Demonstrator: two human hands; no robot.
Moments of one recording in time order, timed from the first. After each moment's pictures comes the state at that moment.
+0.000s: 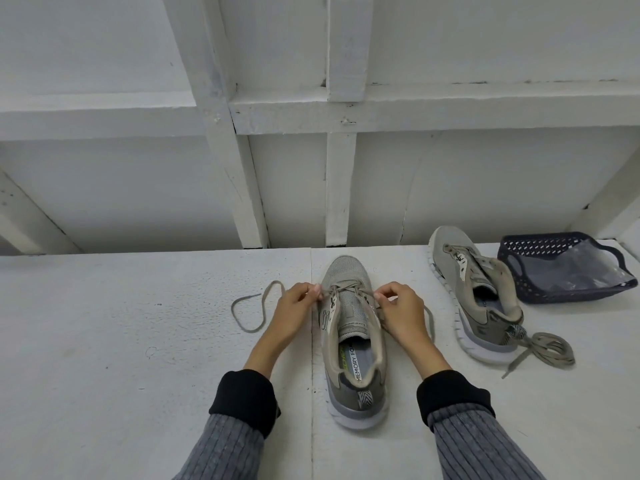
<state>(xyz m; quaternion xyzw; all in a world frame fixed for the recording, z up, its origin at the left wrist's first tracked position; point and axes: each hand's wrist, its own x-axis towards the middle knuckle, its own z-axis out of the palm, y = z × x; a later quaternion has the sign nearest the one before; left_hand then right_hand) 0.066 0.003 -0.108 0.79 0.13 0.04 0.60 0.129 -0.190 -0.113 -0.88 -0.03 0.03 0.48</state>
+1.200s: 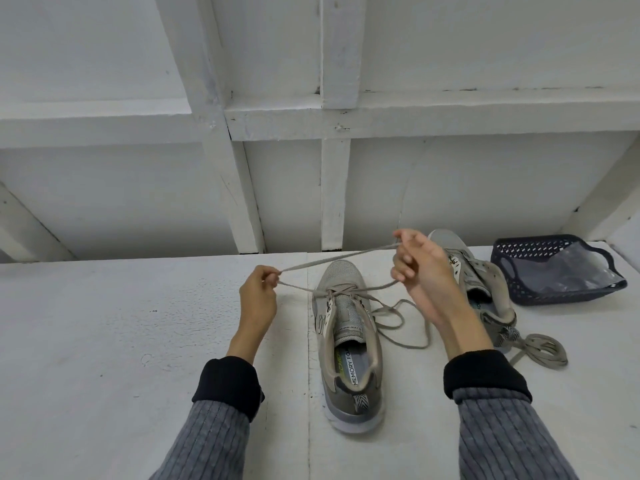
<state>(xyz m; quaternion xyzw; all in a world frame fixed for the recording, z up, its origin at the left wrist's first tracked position) 0.079 0.038 -0.098 0.80 0.24 0.20 0.51 0.136 -0.208 -0.008 -0.52 -0.06 0.15 0.84</state>
